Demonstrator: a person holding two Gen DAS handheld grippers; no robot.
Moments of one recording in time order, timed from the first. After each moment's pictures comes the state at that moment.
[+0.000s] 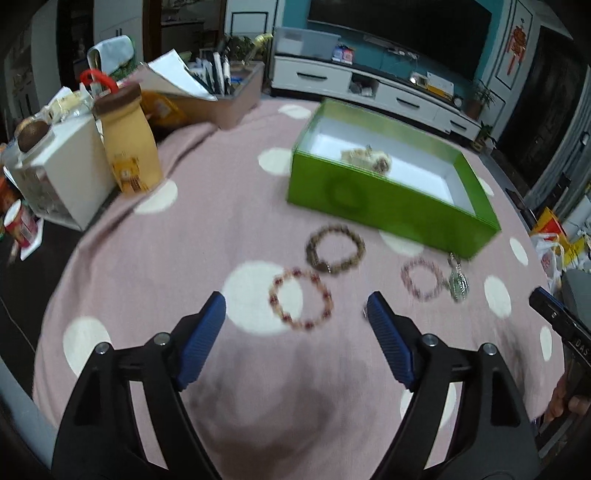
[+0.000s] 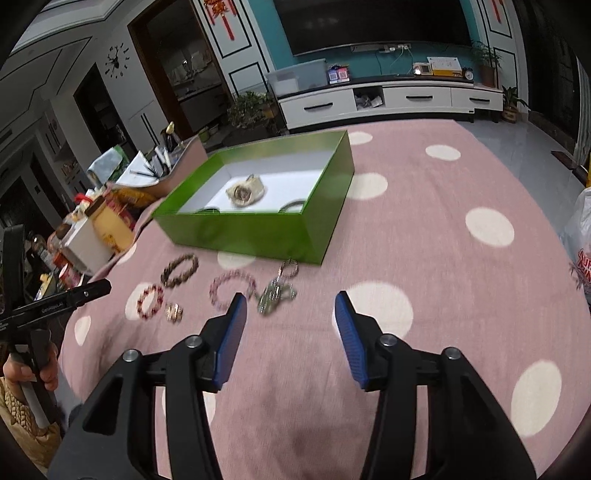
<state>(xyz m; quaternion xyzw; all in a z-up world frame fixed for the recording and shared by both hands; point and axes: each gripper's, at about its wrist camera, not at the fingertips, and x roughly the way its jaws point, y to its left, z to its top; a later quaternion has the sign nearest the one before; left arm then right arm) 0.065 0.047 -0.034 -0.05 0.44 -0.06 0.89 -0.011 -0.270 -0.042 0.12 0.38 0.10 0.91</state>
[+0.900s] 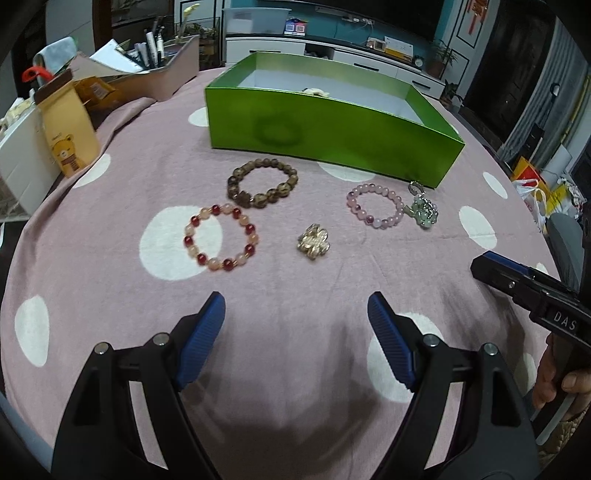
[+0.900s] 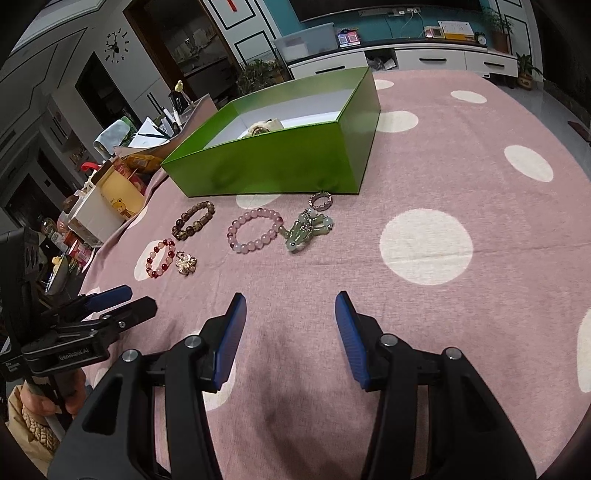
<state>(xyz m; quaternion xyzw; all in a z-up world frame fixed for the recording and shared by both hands) 0.049 -0.007 -0.077 0.00 0.47 -0.13 0.87 -0.006 -0.245 -0.082 0.15 0.43 0.13 0.88</state>
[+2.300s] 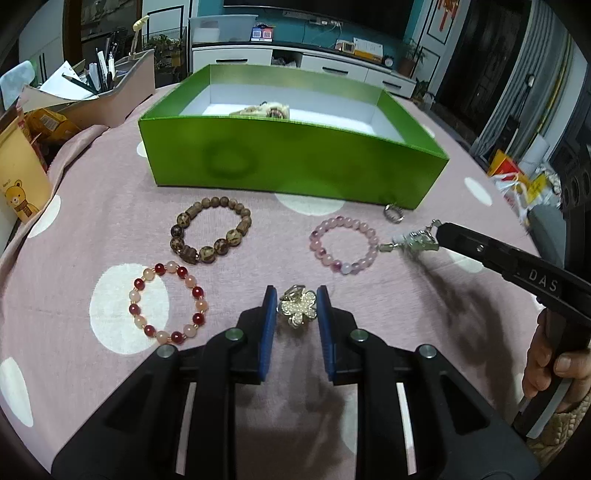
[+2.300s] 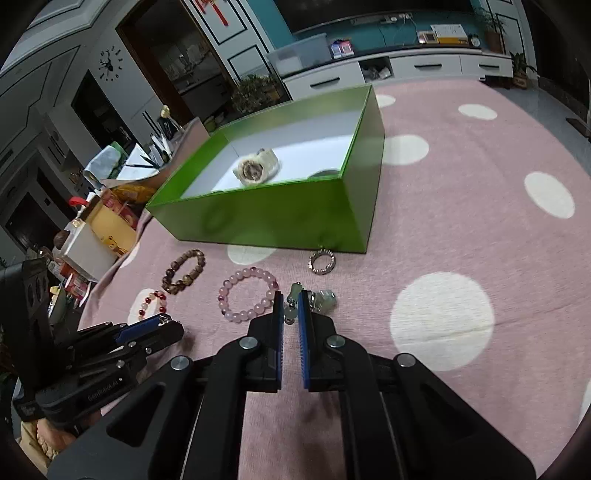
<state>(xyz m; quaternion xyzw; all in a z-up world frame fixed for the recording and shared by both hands) 0.085 -0.032 -0.076 0.00 0.45 -0.19 0.87 0.035 -0.252 -0.066 0.17 0.39 0.12 0.89</state>
